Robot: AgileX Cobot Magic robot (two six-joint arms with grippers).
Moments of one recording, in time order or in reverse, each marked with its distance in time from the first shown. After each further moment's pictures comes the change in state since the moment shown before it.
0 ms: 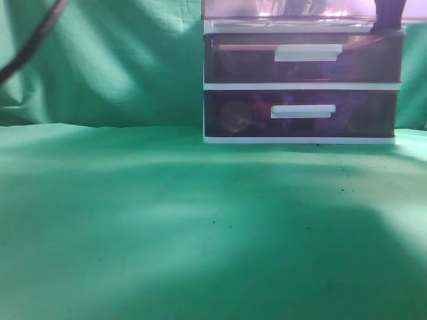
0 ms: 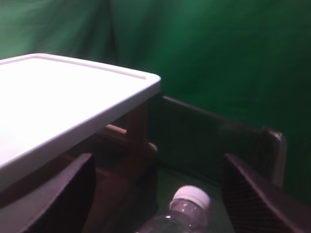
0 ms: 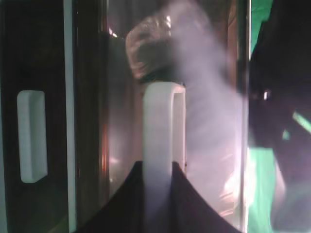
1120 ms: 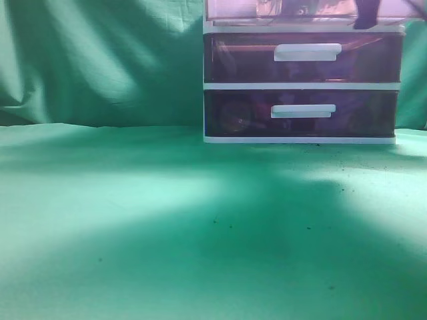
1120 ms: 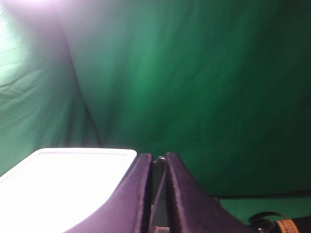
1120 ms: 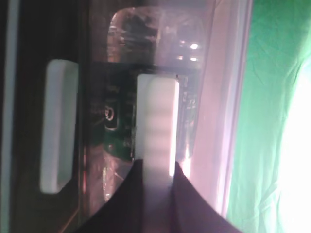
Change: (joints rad) left arm 0.229 -0.250 -0.084 0.241 -0.480 -0.223; right arm -0.061 0.163 -0.282 0.018 0.059 -0.134
